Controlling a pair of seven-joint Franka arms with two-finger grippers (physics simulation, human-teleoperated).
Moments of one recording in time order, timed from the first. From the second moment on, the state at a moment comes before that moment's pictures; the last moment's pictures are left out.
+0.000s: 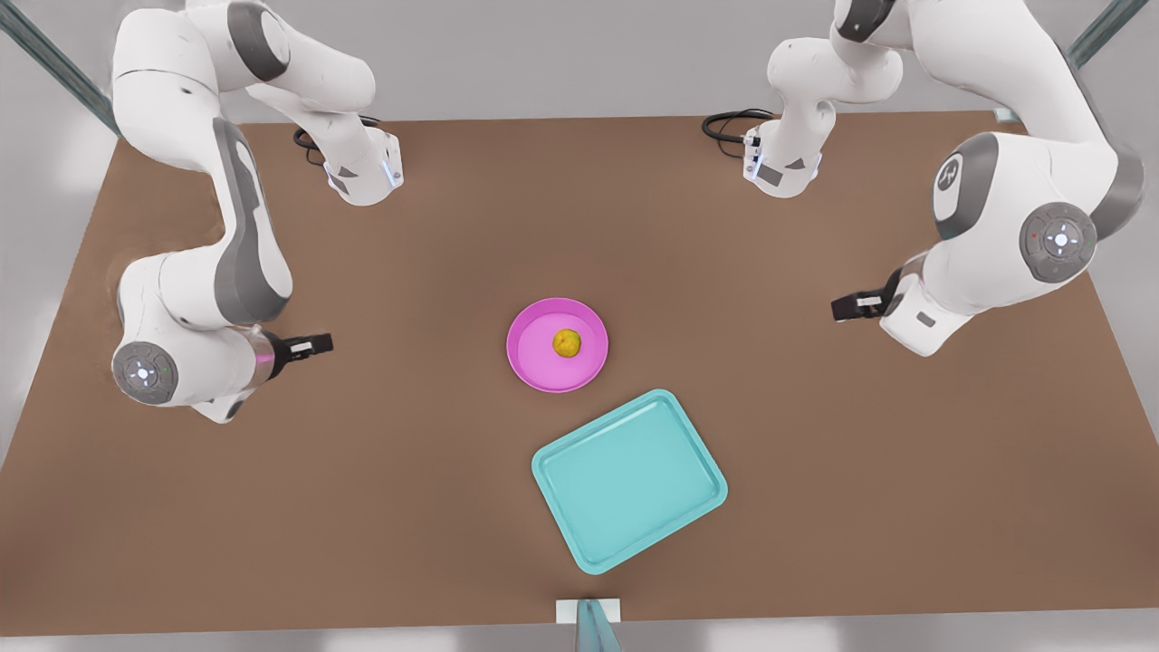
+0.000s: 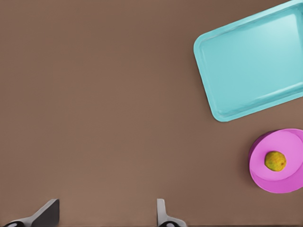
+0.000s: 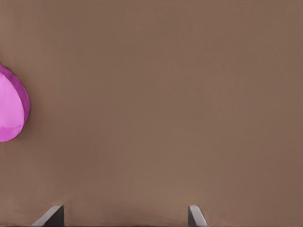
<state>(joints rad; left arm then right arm) -0.17 0.30 0.02 -1.23 -0.07 1.30 -0.27 -0.08 0.51 0.28 -1.40 0.02 1.39 -0.04</state>
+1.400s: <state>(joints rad) -0.18 0.33 0.02 -1.23 -0.09 1.25 -0.16 0.22 0.65 0.36 -1.95 0.52 2.52 -0.11</state>
